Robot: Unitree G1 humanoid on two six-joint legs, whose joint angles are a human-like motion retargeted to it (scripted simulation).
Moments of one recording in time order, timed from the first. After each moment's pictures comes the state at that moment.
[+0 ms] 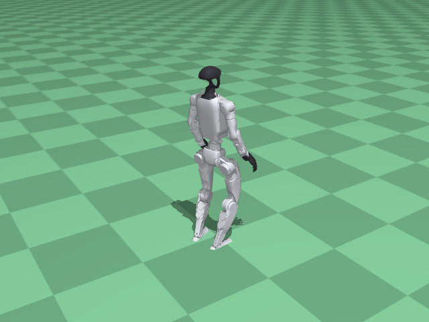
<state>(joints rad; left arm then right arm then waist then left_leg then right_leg) 0.12 0.29 -0.45 1.04 0.33 -0.16 0.18 0.01 -0.22 0.46 1.10 -0.28 -0.16 -0.28 -0.09 -0.06 -0.15 -0.13 0.02 0.27 0.54 -0.61 0.03 -0.16 -0.08 -0.14 0.56 -0.65 0.07</state>
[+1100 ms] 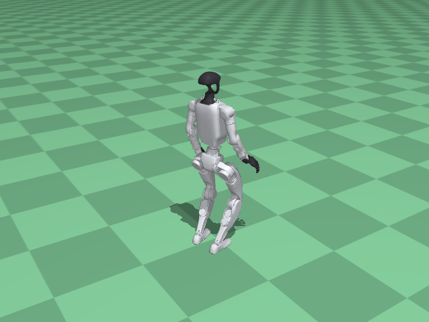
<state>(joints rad) 0.17 0.25 -0.51 1.05 0.34 -0.13 0.26 -0.03 -0.20 0.45 1.03 -0.28 -0.09 -0.44 -0.13 -0.06 -0.19 -0.48 0.01 0.20 1.02 -0.66 0.08 -0.49 -0.04 -0.03 1.07 -0.71 0.07</state>
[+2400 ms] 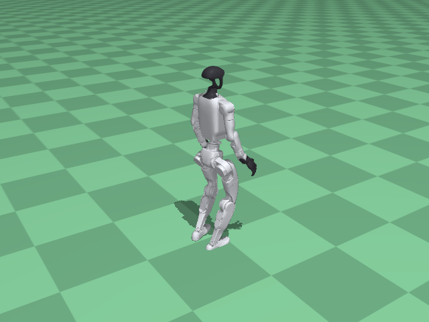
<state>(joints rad) 0.09 0.26 -0.43 1.08 0.18 -0.19 0.18 -0.03 -0.18 0.38 1.12 -0.18 -0.17 -0.31 -0.07 0.03 -0.21 -0.53 0.16 0.23 0.94 -0.69 0.04 -0.37 0.06 -0.11 0.57 -0.62 0.05</state>
